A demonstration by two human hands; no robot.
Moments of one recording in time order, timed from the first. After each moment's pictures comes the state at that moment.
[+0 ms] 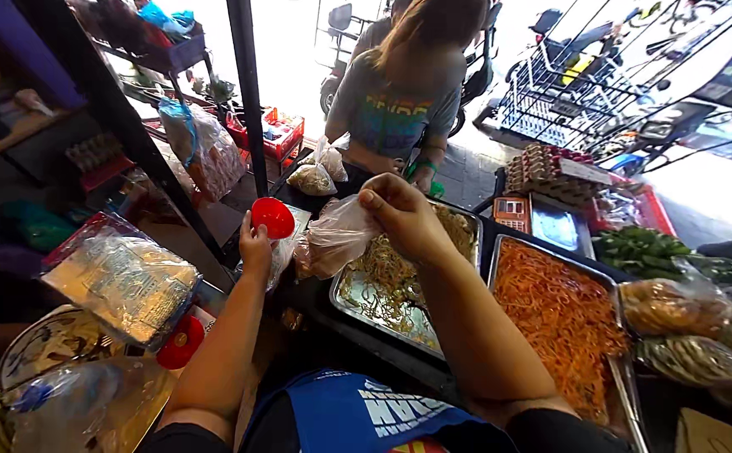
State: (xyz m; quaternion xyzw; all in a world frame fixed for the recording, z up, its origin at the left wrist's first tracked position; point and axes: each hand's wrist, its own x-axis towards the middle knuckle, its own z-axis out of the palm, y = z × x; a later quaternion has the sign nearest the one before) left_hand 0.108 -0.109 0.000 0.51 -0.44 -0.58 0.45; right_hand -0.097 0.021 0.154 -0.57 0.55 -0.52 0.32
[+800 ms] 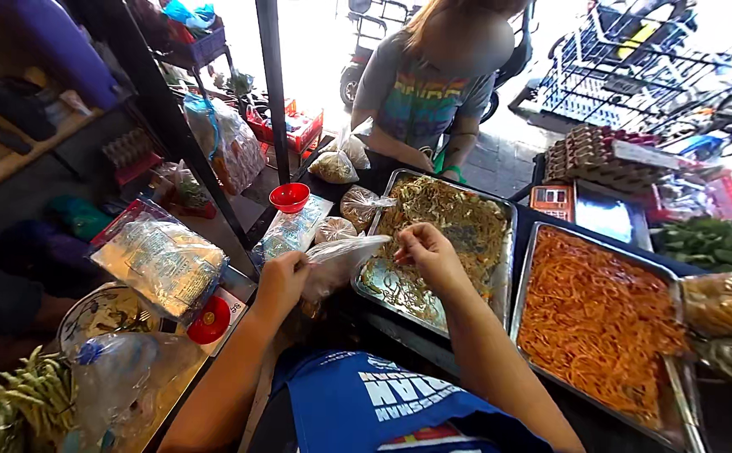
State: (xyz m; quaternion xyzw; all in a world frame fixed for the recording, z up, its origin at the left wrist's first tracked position) left_hand 0.170 -0.019 0.041 0.43 -0.81 -0.32 0.25; right_hand -0.102 0.075 0.054 -0.41 0.68 -0.50 0.35
